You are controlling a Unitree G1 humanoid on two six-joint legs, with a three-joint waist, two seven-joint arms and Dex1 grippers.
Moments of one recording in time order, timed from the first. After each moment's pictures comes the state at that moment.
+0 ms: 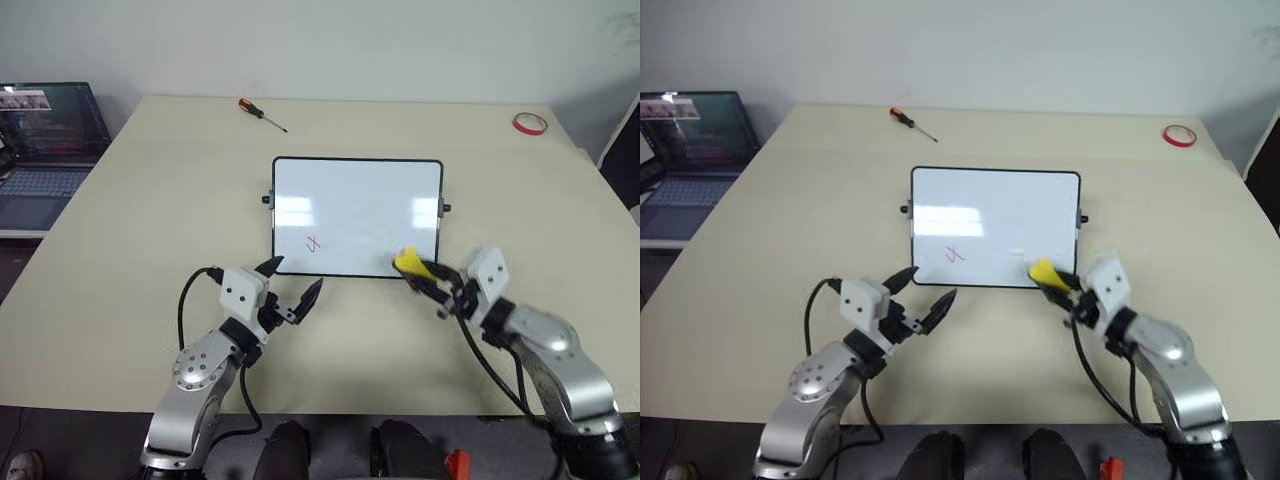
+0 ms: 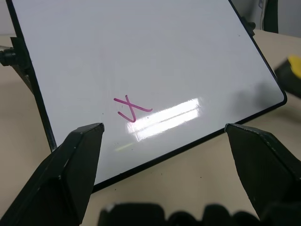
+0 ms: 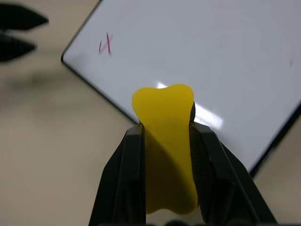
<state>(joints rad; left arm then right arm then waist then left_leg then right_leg) 0.06 0.31 -0.03 -0.39 -0.25 0.21 -0.44 0.03 -0.52 0.01 -0.40 0.26 0.33 0.63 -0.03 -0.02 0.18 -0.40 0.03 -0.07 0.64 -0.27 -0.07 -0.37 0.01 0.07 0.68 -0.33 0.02</state>
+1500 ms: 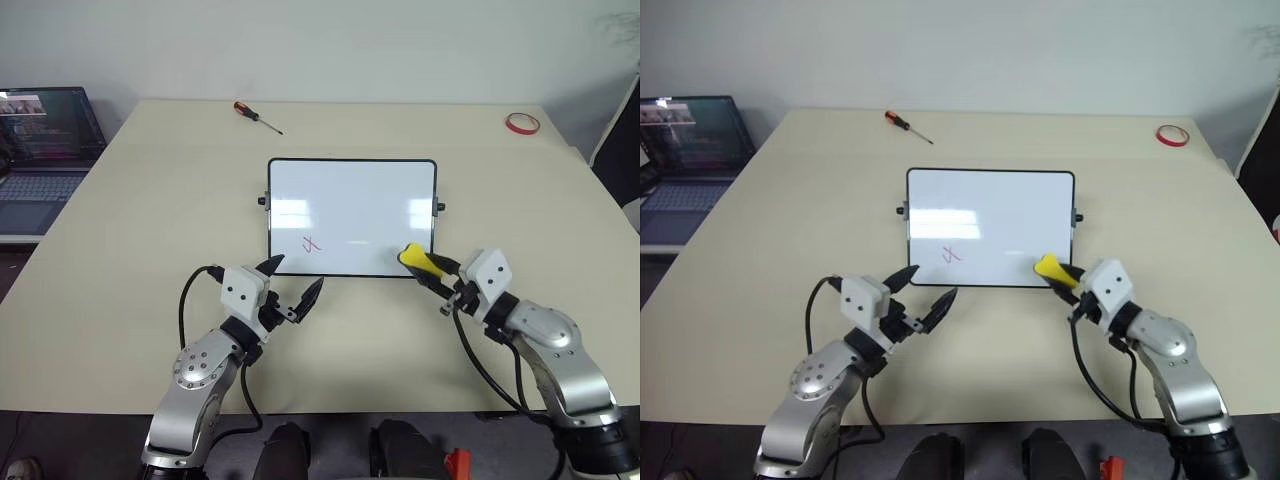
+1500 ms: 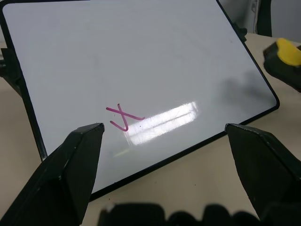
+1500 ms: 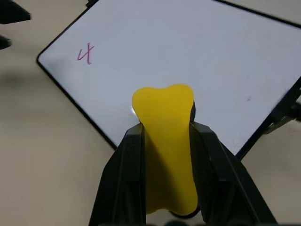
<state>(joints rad) 0.05 0.31 -0.03 -0.39 -0.25 0.21 -0.44 -0.19 -0.46 0.06 -0.25 0.14 0.18 0.58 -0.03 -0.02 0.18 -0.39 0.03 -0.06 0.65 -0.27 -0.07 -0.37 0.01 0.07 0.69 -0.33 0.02</state>
